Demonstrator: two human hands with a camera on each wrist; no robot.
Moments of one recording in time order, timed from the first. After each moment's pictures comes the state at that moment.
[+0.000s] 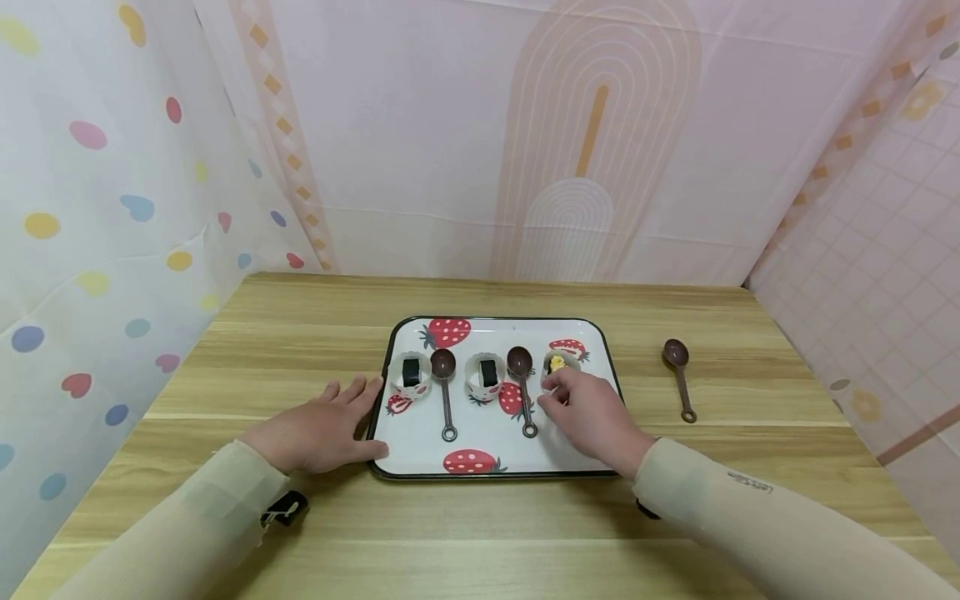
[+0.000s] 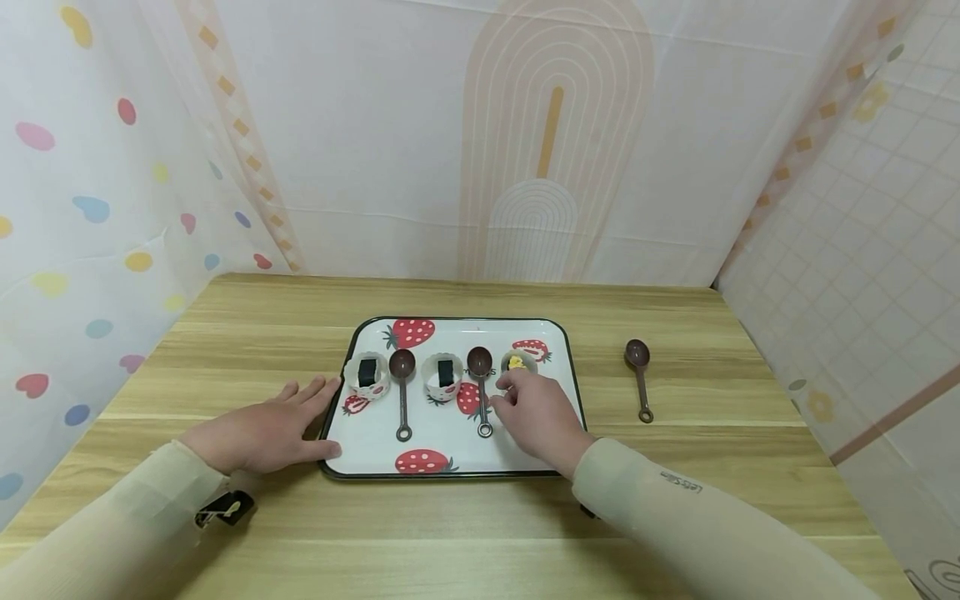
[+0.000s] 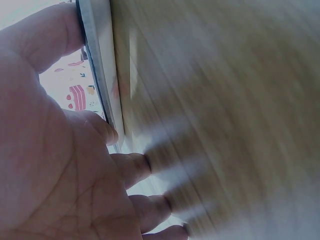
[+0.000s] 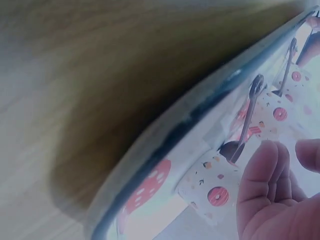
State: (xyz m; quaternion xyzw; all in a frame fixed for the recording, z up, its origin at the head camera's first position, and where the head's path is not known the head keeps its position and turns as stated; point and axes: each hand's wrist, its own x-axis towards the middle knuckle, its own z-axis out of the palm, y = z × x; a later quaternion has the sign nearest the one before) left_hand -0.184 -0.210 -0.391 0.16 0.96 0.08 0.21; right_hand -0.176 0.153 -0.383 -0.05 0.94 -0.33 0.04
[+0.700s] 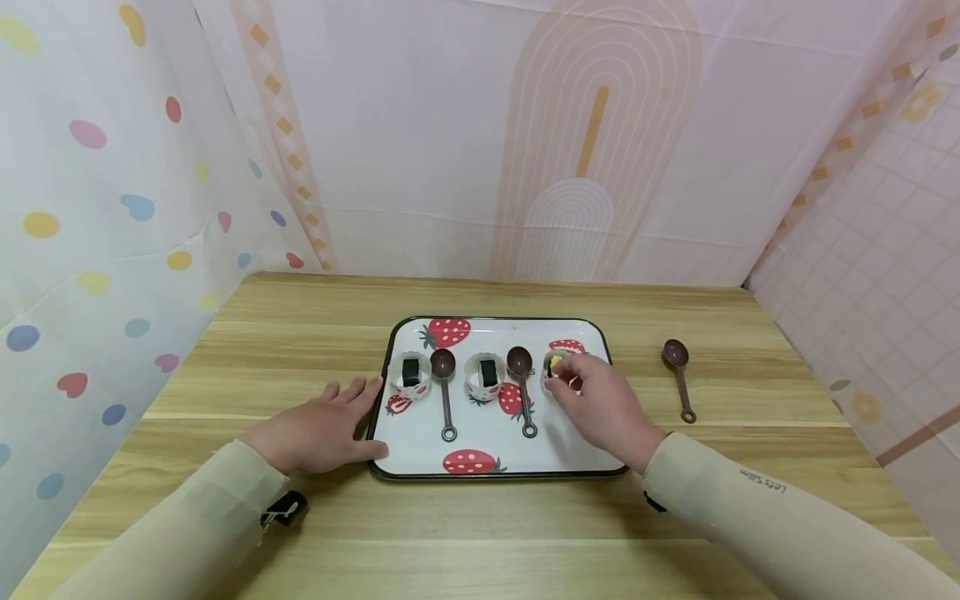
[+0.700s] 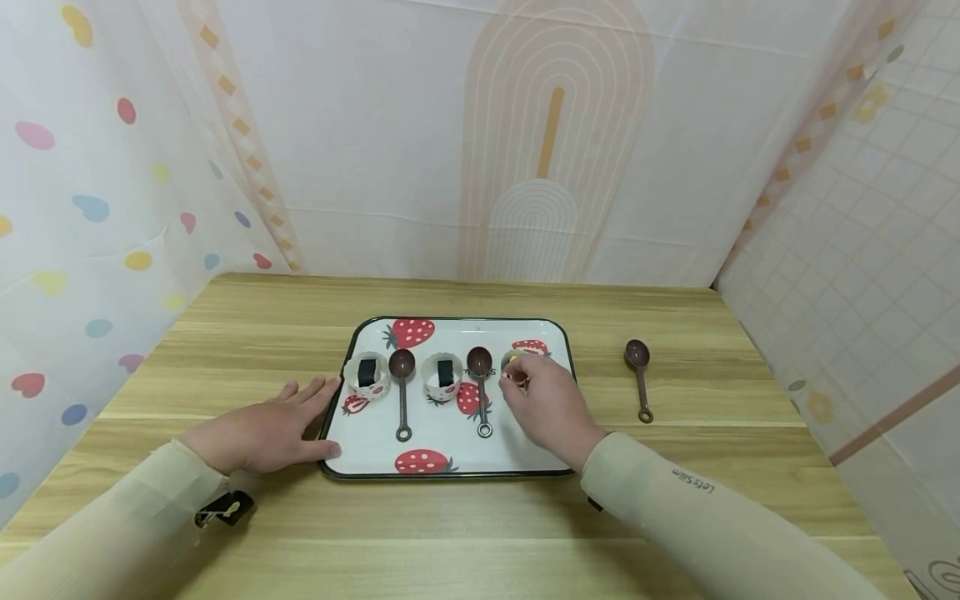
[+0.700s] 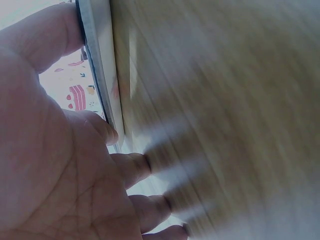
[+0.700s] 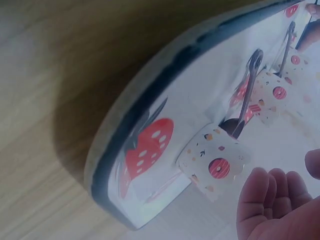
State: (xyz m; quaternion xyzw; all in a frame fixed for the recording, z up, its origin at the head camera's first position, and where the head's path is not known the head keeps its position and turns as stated) left_hand -0.184 -0.209 -0.390 0.16 0.96 0.08 0.21; right_hand -0.179 0.163 -0.374 -0.07 0.94 -0.33 -0.03
